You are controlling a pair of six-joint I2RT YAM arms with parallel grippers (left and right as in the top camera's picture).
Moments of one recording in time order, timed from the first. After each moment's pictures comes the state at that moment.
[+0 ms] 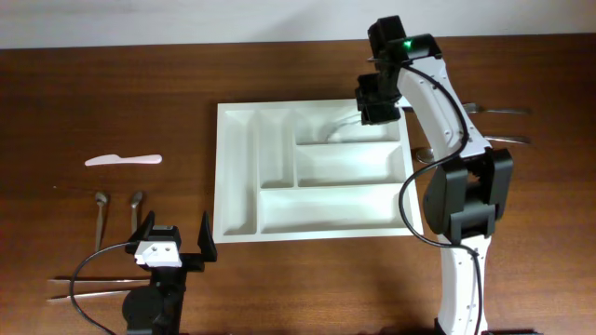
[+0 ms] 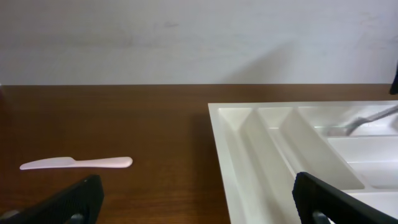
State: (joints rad) left arm -0.01 0.01 0.02 -0.10 0.02 -0.02; right arm 0.20 2.33 2.20 -1.24 -0.16 1.55
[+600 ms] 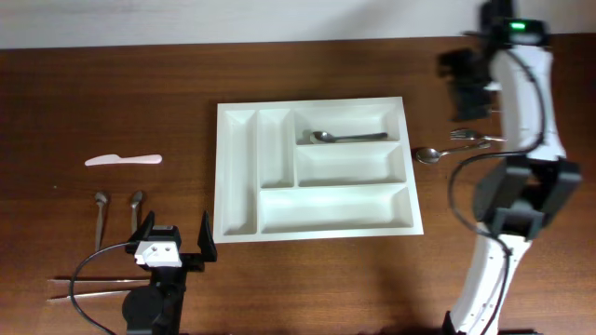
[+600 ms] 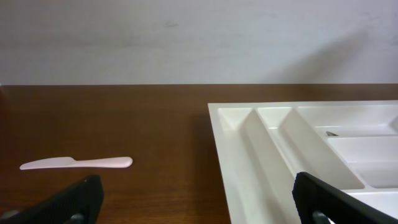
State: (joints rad) left arm -0.01 0.01 0.02 -0.10 0.02 -0.02; right arm -0.20 2.33 2.36 -1.39 -0.14 1.22
